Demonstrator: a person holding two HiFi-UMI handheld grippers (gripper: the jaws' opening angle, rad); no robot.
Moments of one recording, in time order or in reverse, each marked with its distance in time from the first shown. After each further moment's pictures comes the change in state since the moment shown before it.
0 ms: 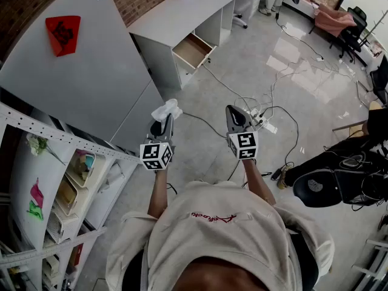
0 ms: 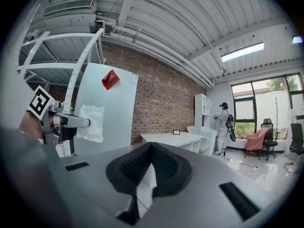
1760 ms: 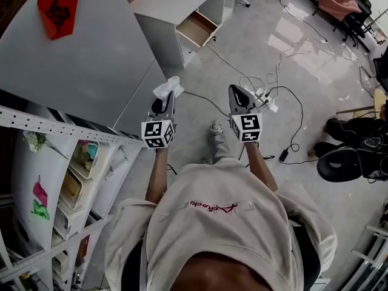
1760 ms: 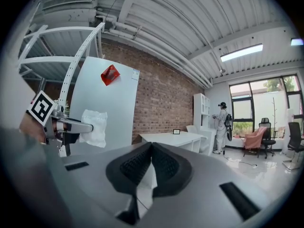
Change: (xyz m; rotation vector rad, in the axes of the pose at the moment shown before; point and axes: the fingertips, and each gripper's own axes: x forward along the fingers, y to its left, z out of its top) left arm 0.020 0.059 -0.024 0.026 0.039 -0.028; right arm 0.041 0.036 -0.004 0.006 0.001 -0.040
